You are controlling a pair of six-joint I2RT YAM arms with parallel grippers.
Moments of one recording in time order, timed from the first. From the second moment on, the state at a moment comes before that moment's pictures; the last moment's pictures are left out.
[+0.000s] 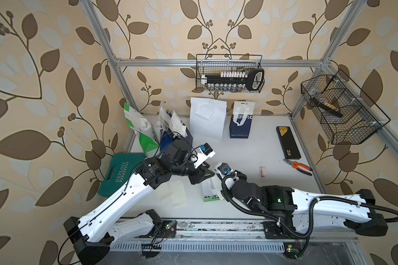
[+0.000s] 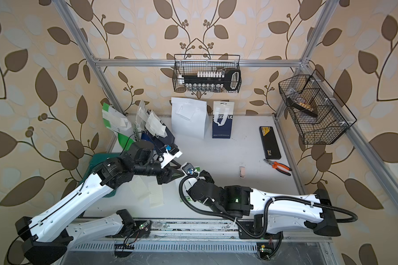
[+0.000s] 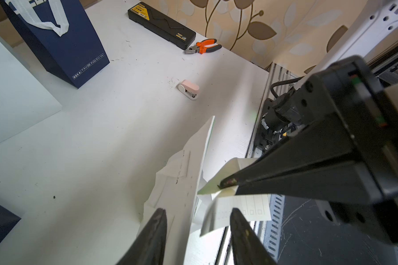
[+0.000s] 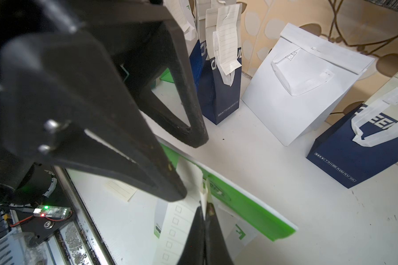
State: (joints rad) left arm -0.71 1.03 1.12 -0.78 0.46 0.08; right arm 1.38 1.13 0.98 -0.39 0.69 0.26
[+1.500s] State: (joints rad) left arm -0.71 1.07 1.12 -0.78 0.46 0.09; right arm 1.38 1.14 0.91 -0.27 0.75 0.33
